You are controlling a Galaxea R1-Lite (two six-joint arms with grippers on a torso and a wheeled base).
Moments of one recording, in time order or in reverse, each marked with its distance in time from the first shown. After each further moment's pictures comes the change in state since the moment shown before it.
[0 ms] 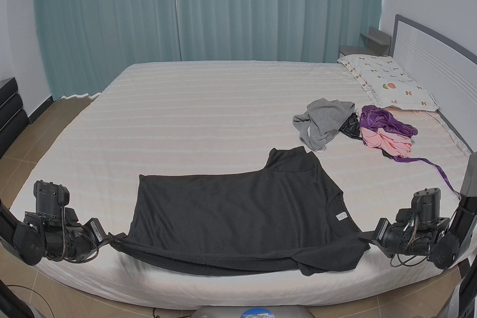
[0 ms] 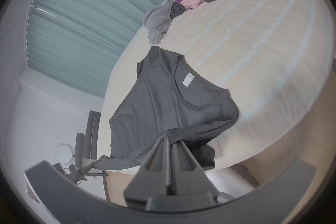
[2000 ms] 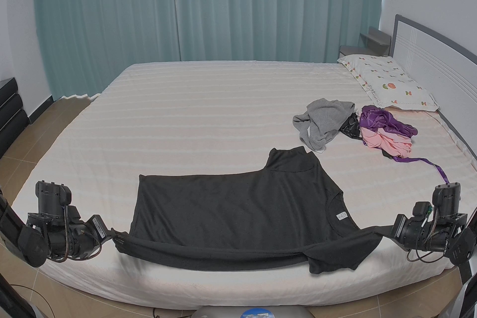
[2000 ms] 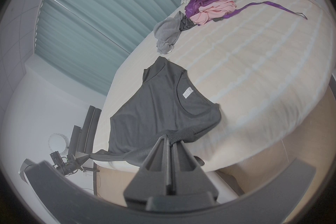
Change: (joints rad) left arm -0.005 0.046 0.025 -0.127 -0.005 -0.023; right arm -0.117 -0.181 0.035 0.117 0.063 -0.175
